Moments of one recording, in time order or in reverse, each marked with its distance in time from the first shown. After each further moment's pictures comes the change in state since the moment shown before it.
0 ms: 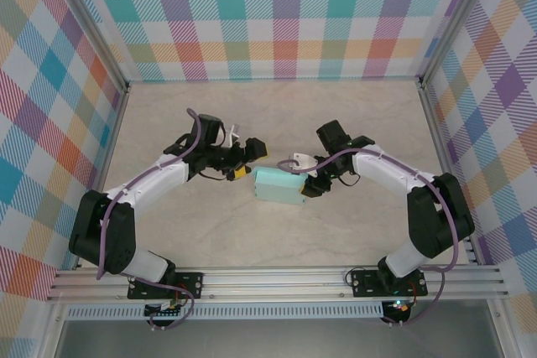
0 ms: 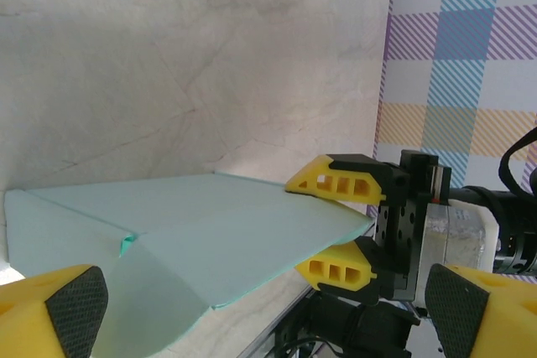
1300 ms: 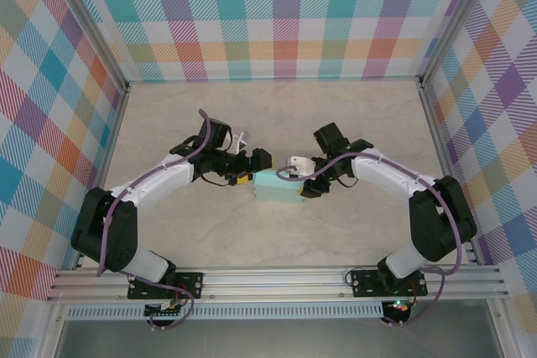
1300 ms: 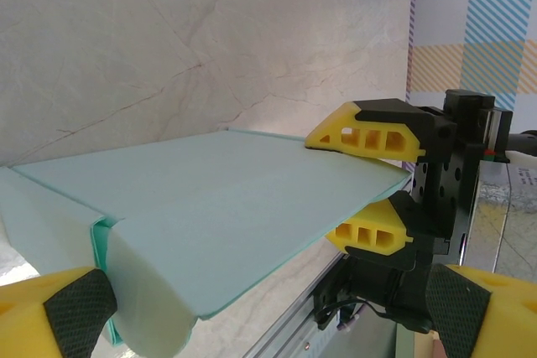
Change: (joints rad) left arm -0.040 0.023 0.016 -0.087 -0.001 0.154; right arm 0.043 -0.022 -0.027 0.042 0.058 -0.031
